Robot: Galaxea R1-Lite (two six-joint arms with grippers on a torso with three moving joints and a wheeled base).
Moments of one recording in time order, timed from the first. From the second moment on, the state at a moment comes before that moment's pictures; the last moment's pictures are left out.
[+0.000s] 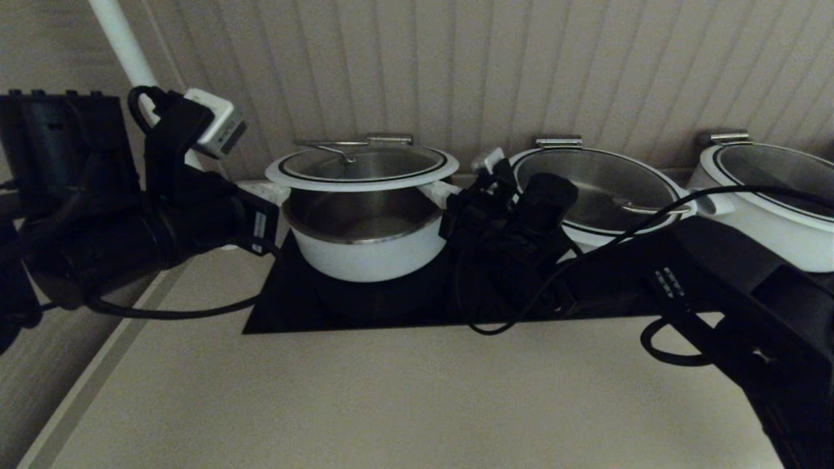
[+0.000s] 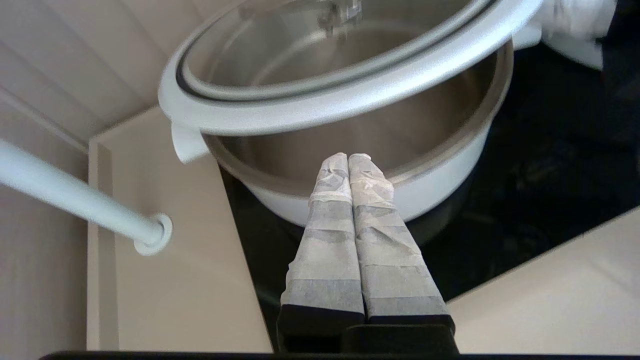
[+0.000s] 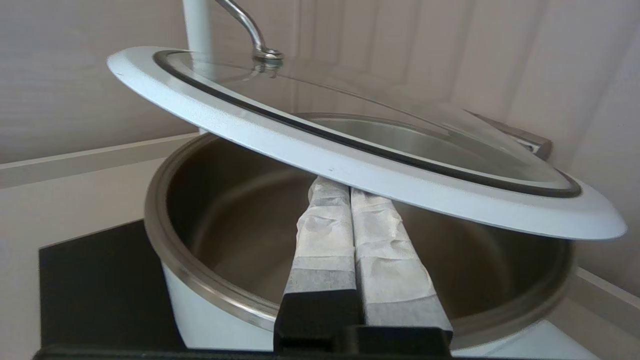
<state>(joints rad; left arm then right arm) -0.37 1.47 -0.90 -0.39 0.08 0.24 0.50 2.41 -1.59 -1.21 0.43 -0.05</state>
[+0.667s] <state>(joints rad) -0.38 1.48 -0.84 -0.40 0.08 0.24 0.49 2.41 -1.62 -1.21 0.43 -0.05</state>
